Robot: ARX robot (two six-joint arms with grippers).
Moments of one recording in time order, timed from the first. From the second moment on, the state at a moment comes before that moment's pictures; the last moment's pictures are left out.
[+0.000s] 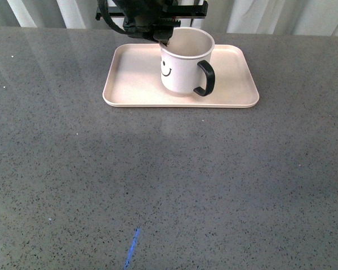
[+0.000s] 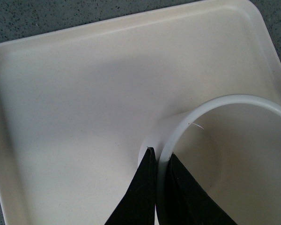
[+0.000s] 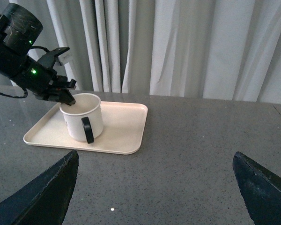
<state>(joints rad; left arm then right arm) -0.41 2.39 1.88 -0.31 0.11 -0.13 0.00 0.00 0.02 0.00 0.00 0.00</state>
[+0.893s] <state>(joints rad) -0.41 2.42 1.90 -0.27 0.15 -0.14 0.00 0.00 0.02 0.00 0.00 0.00</state>
